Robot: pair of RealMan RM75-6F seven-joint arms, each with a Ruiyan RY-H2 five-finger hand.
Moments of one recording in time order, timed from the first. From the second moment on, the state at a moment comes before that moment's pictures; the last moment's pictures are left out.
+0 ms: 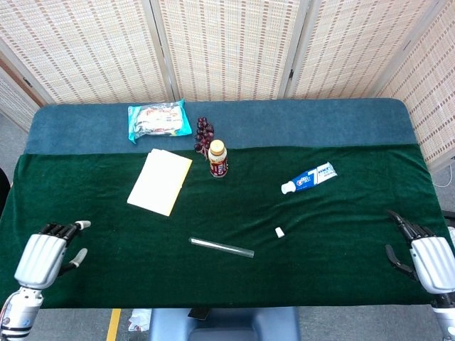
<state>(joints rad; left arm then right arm) -0.19 -1.15 -0.02 -1.69 1.68 1.49 0.21 0.06 -1.06 -0.01 -1.59 -1.64 1.59 0.16</state>
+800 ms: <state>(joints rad) -0.57 -1.40 -0.09 -1.71 1.53 0.94 0.36 0.07 -1.06 0.01 -1.59 -1.61 1.53 0.17</state>
